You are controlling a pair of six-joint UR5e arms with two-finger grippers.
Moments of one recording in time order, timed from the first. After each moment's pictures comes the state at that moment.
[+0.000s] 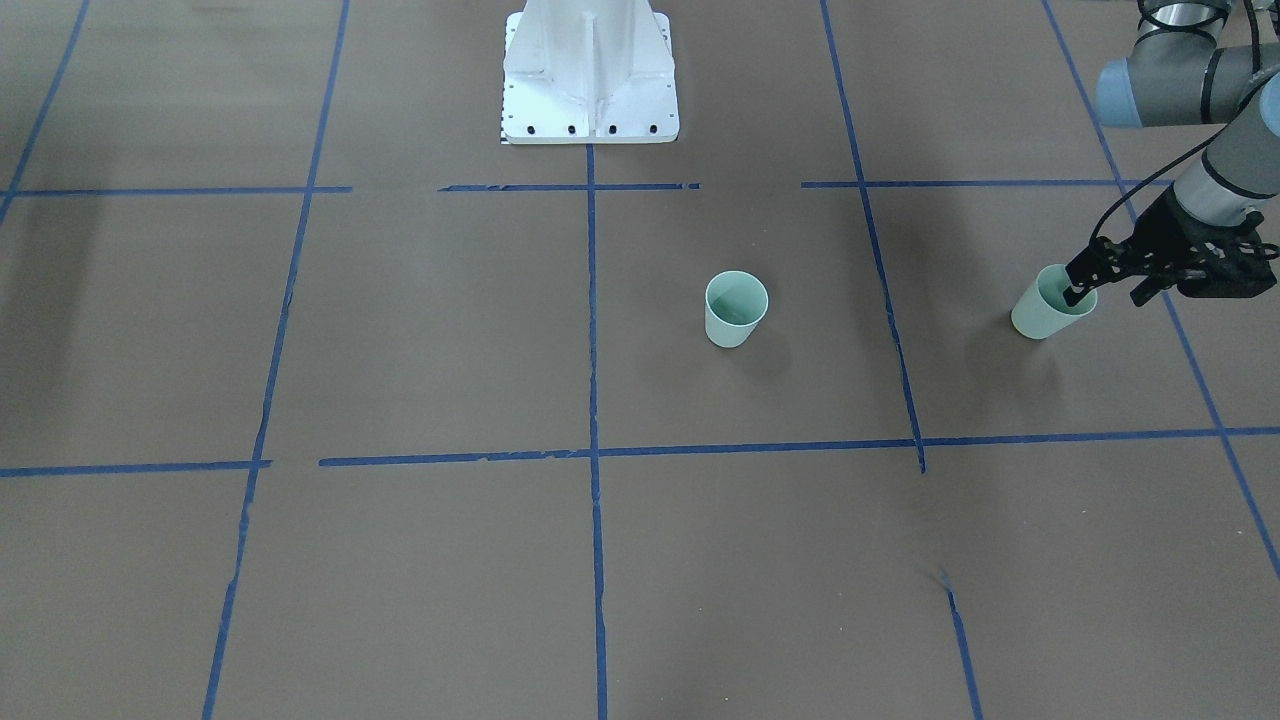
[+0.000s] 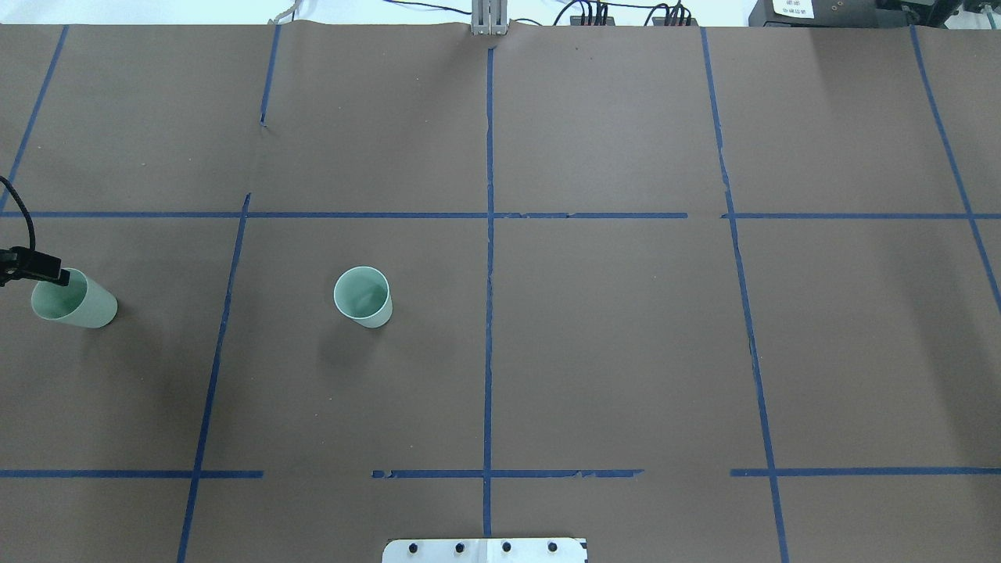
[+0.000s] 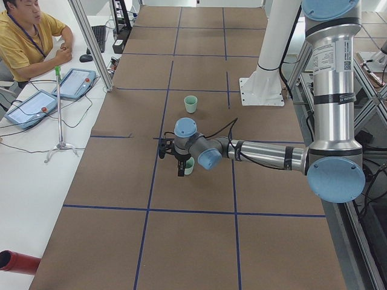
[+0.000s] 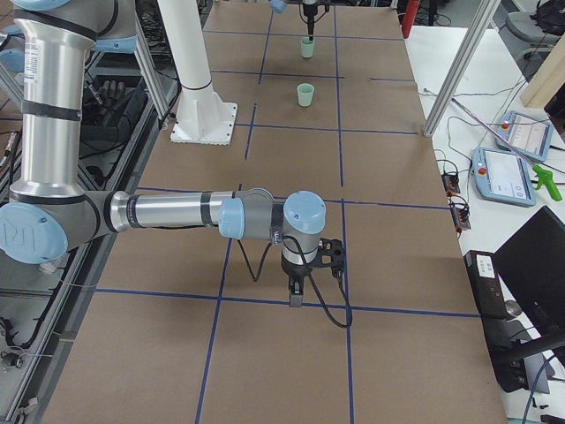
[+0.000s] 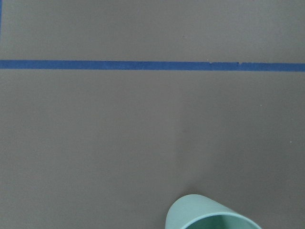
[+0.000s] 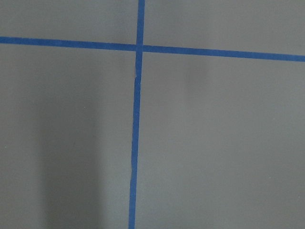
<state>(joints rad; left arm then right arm) -1.04 -1.46 -1.69 -2.18 -2.18 -0.77 1.56 -1.71 1.79 -1.68 2.26 -0.04</state>
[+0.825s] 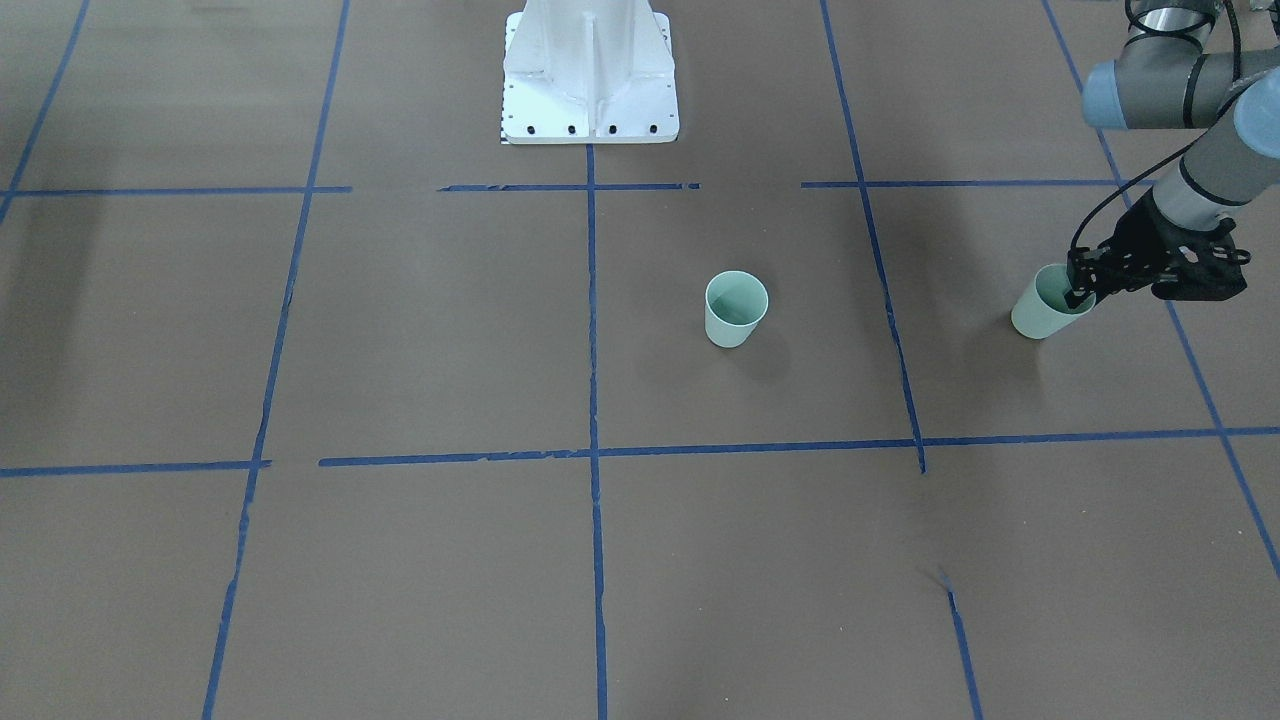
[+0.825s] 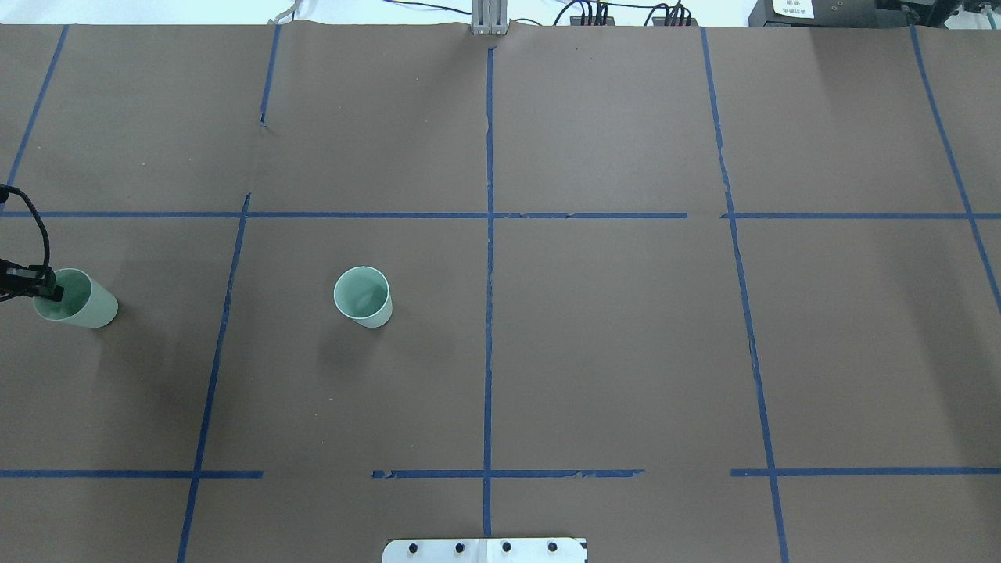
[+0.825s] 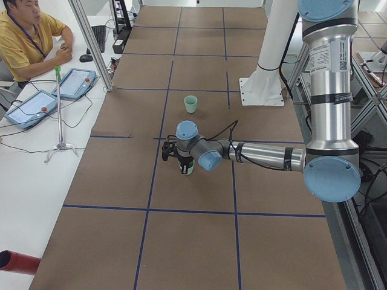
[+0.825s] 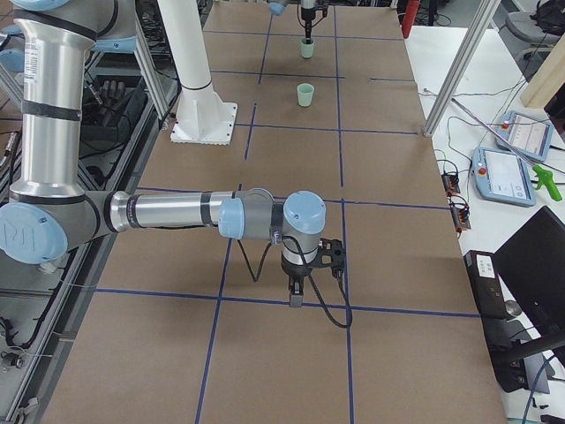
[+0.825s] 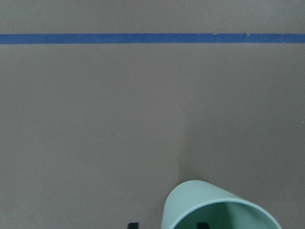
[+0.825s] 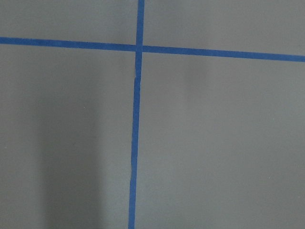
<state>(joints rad) -1.01 -1.46 -1.70 -2.17 -2.19 -0.77 1.56 -1.71 1.79 -1.68 2.26 -0.04</state>
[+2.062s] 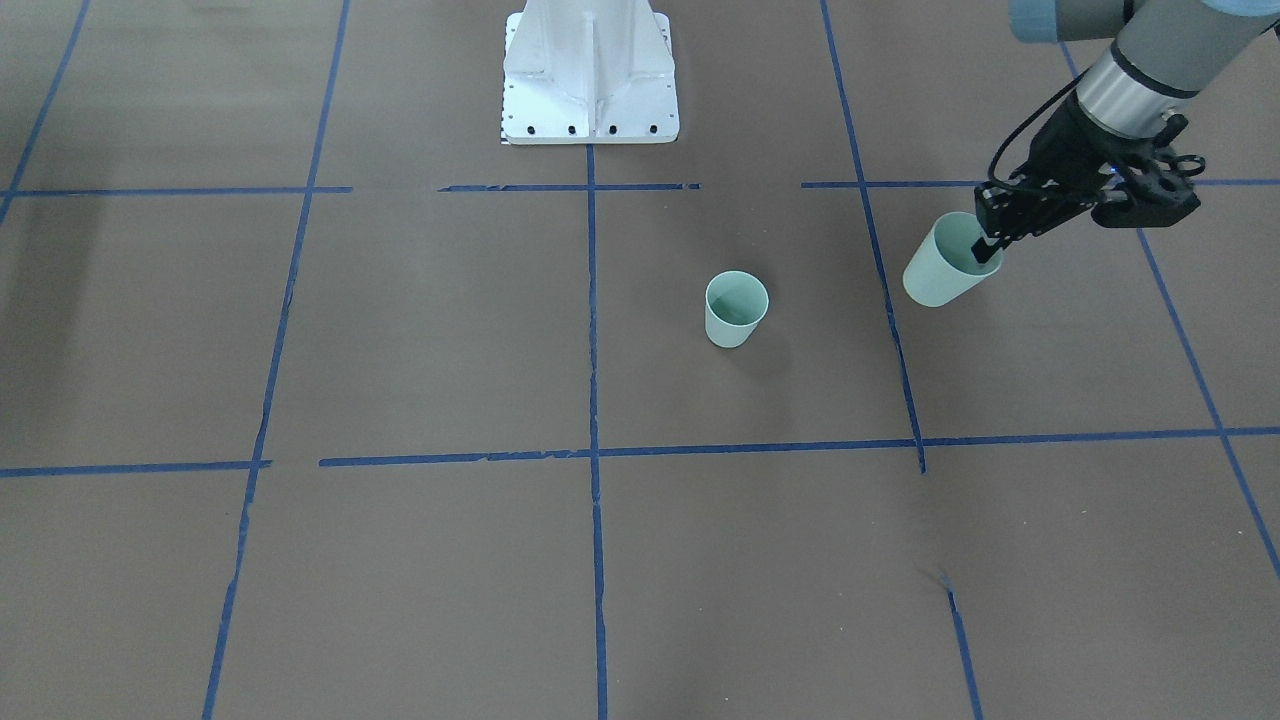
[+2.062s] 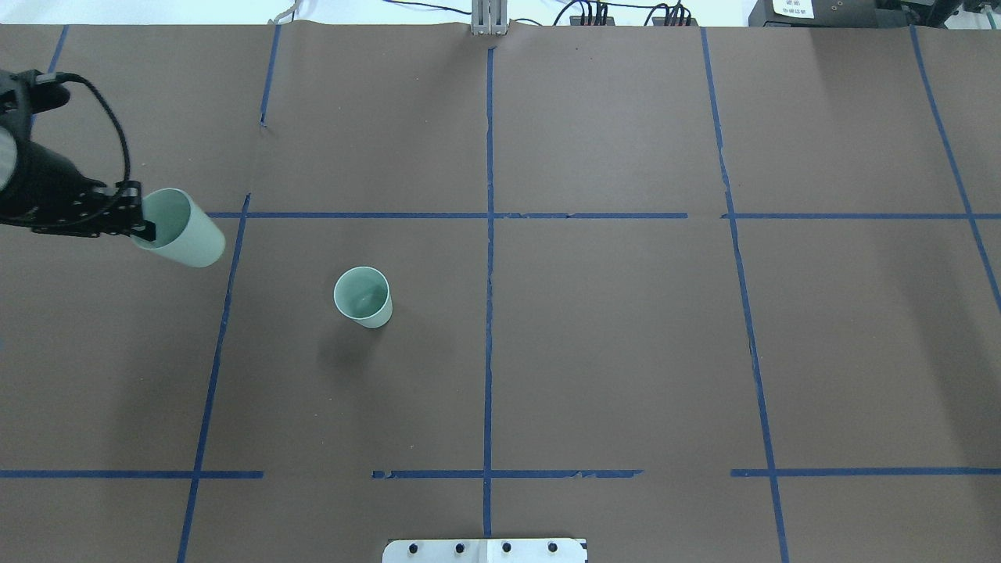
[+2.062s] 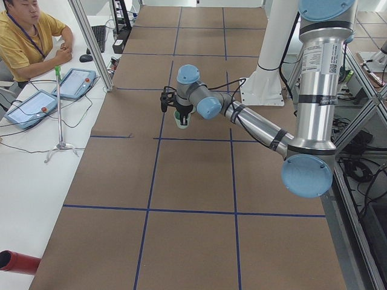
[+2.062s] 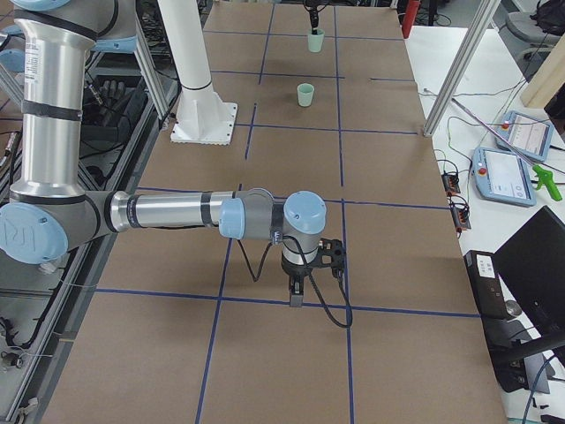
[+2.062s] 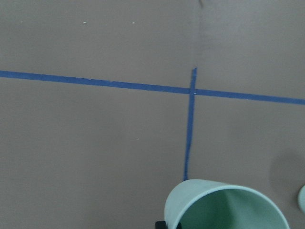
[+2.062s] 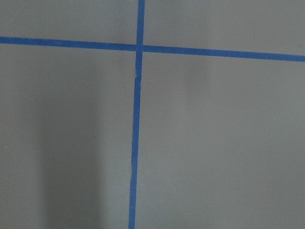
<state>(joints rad) -0.95 -1.74 -2.06 -1.73 -2.21 -1.14 1.56 -1.71 1.79 -1.68 2.26 -0.04</state>
